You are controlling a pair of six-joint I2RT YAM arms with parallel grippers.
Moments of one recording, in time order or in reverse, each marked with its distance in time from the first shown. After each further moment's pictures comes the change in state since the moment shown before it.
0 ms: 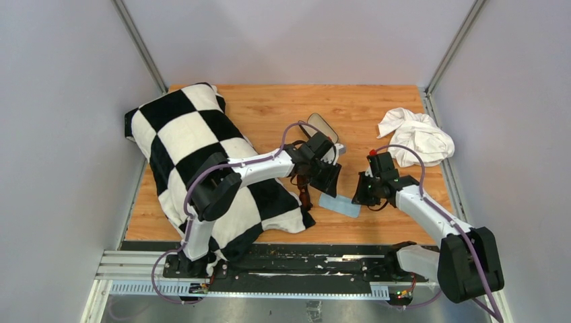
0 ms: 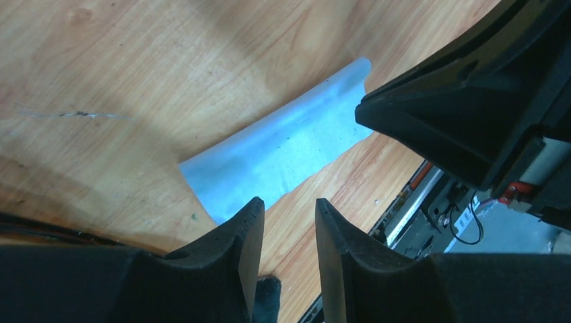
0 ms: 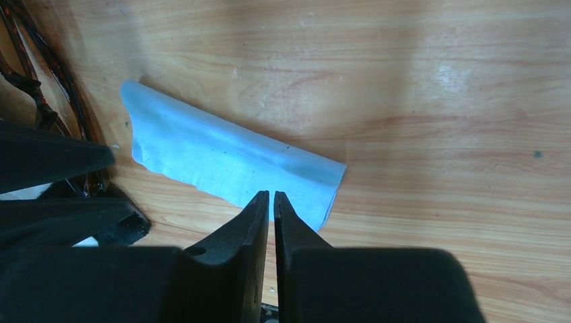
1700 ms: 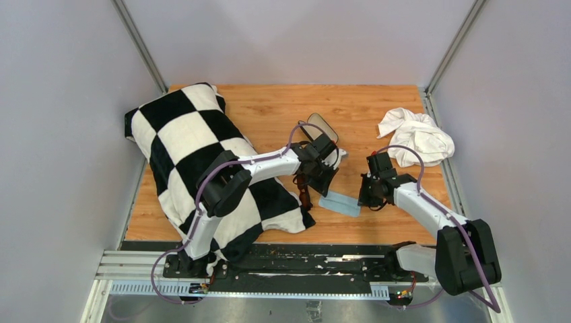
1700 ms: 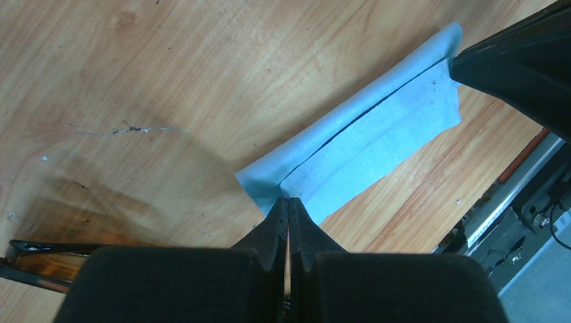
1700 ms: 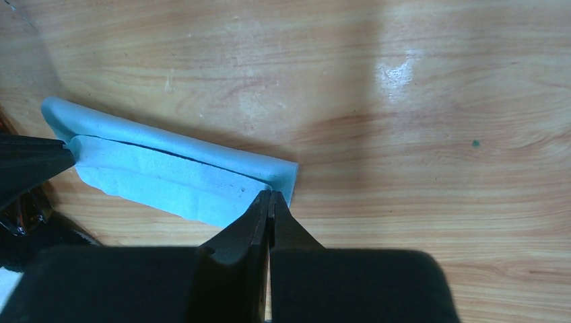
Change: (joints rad) left arm 0.005 0.113 0.096 -0.122 -0.060 0.190; right arm -0.005 0.055 -0.001 -0.013 0.113 -0.005
